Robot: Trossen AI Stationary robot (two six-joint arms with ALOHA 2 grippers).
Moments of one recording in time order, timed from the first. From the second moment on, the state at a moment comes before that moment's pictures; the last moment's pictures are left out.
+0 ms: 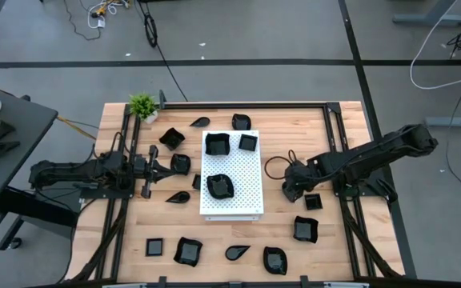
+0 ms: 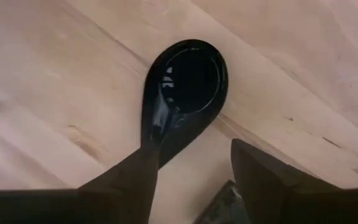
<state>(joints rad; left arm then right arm) 0.00 0.05 0.01 0.07 0.04 0.01 0.17 1.25 0.64 -0.75 -0.04 1.13</state>
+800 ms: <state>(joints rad) 0.00 0.05 0.01 0.07 0.04 0.01 0.17 1.42 0.64 -0.67 -0.06 1.24</state>
